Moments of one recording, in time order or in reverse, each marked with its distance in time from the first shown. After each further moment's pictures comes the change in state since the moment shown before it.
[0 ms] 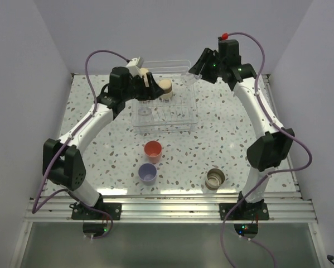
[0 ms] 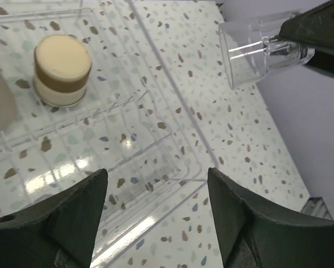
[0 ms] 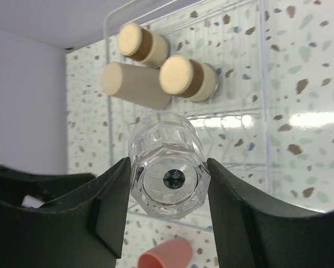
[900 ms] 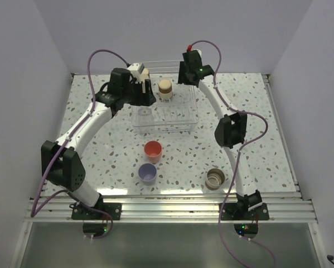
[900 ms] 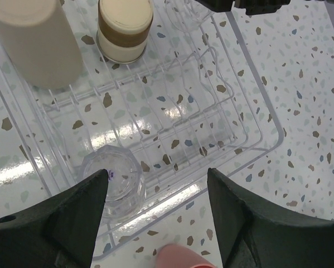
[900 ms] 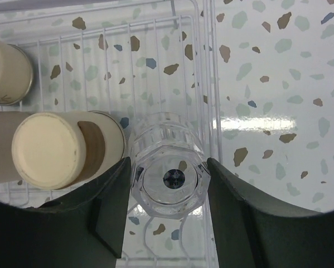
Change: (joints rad) left arm 0.001 -0.016 0.060 -0.316 -0.175 0.208; right arm 0.114 0.696 0.653 -0.140 0.422 -0.320
